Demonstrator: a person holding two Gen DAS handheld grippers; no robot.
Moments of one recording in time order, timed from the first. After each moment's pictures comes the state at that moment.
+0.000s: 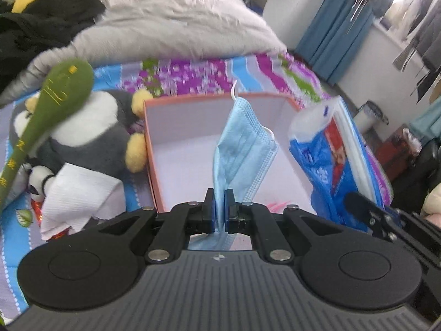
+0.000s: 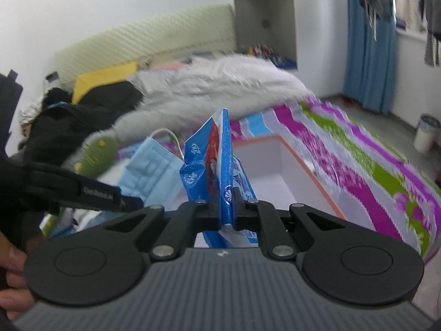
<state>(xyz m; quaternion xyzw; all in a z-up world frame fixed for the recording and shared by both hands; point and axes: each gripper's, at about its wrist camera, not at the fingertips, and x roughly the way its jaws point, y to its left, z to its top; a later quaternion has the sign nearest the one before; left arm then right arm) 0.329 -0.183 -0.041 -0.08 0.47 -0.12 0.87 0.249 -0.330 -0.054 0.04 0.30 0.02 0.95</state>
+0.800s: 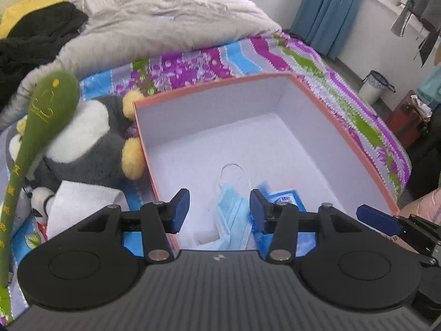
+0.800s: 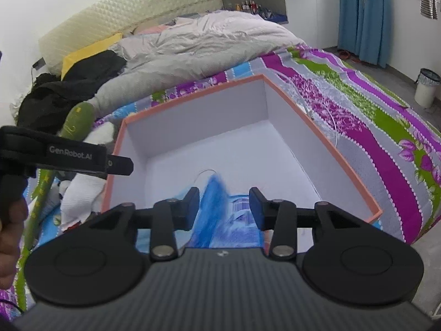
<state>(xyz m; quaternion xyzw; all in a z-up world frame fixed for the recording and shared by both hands) 0.342 -0.196 -0.055 0.00 0.47 -0.14 0.87 0.251 -0.348 -0.090 0.07 0.36 0.02 0.93</state>
